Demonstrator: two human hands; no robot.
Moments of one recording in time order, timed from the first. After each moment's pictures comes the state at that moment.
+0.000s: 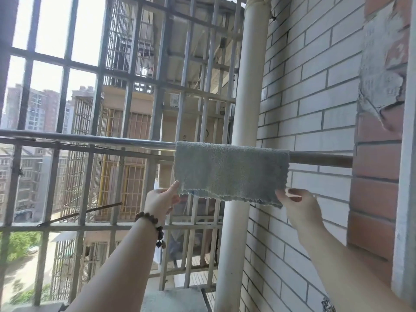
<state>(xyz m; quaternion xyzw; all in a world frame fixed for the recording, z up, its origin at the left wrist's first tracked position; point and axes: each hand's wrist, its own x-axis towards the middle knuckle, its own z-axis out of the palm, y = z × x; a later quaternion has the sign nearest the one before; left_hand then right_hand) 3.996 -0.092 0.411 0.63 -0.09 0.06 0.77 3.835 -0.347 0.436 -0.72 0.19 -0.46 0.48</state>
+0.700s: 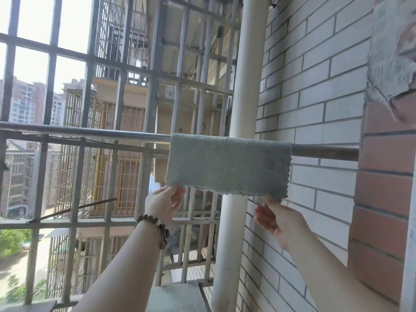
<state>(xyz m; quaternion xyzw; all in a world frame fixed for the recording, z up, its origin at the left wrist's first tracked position) 4.012 -0.114 0.396 0.41 -0.10 -0.03 0.91 3.863 -0.336 0.406 -0.50 0.12 -0.29 0.81</state>
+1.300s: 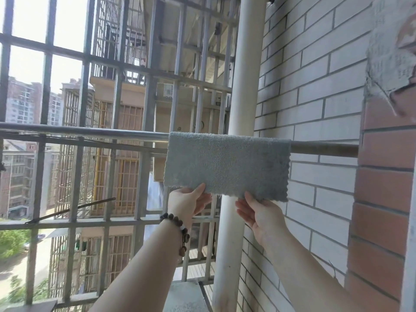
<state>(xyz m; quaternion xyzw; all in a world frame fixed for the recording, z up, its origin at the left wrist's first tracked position) 3.978 -0.158 0.404 0.52 -0.13 -0.04 0.84 3.879 -0.297 0.405 -0.50 0.06 -0.30 0.81</state>
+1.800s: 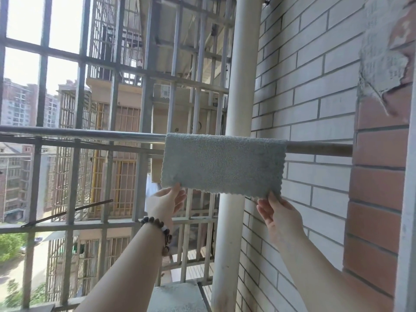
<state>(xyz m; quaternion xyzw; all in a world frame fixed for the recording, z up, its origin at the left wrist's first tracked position) 3.997 -0.126 0.394 0.50 -0.09 0.02 0.86 3.870 -0.333 0.401 -0.41 0.09 -0.39 0.82</state>
